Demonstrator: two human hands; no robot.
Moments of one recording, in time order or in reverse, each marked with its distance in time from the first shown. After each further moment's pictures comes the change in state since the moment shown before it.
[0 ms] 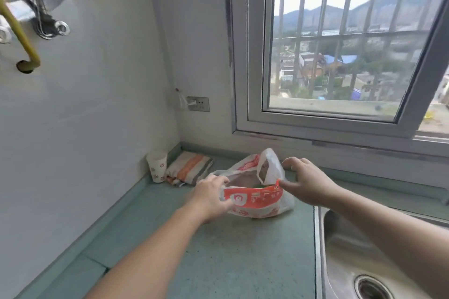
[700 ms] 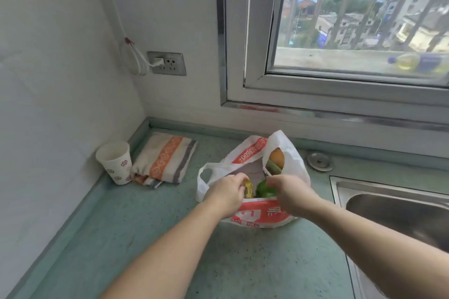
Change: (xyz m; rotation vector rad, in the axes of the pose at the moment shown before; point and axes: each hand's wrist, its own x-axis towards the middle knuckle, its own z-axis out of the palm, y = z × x) left_hand 0.190 -0.062 0.103 -0.124 -0.288 0.106; right_hand 0.153 0.020 0.142 -0.123 -0.262 0.182
